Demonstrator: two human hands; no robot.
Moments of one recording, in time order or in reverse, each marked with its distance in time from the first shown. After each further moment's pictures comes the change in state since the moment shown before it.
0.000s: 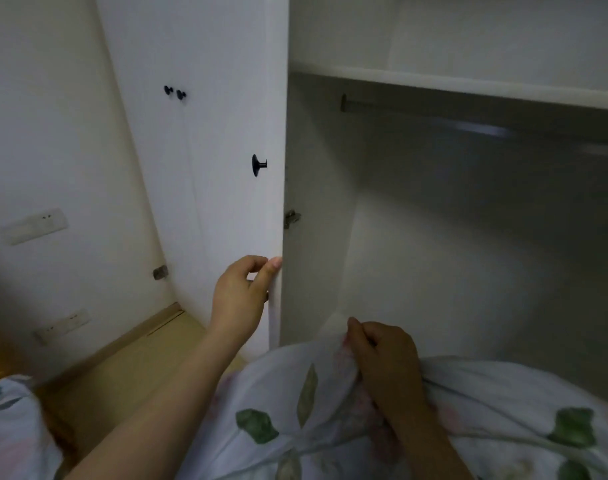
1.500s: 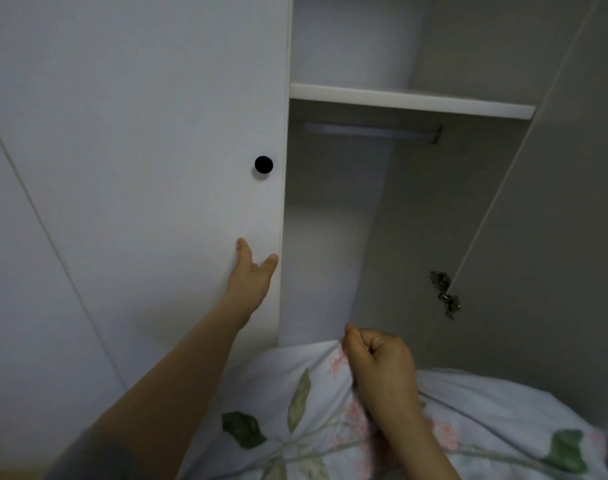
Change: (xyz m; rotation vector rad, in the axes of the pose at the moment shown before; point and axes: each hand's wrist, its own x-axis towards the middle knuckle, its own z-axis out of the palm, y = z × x) left_hand 0.077 0.056 0.213 -0.107 -0.790 -0.037; right_hand -0.001 0.044 -0.059 -0.082 0.578 0.451
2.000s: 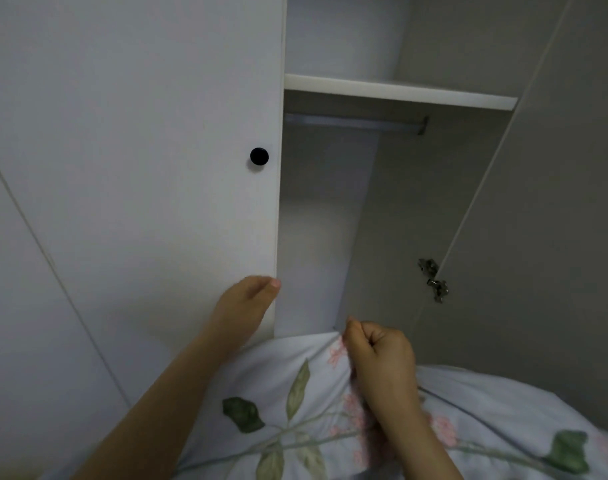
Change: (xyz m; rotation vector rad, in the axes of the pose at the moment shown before) left_hand -0.053 -0.011 -0.020 0.189 -0.148 0.125; right_hand -0.015 -0.014 0.001 -0.029 0.076 0.072
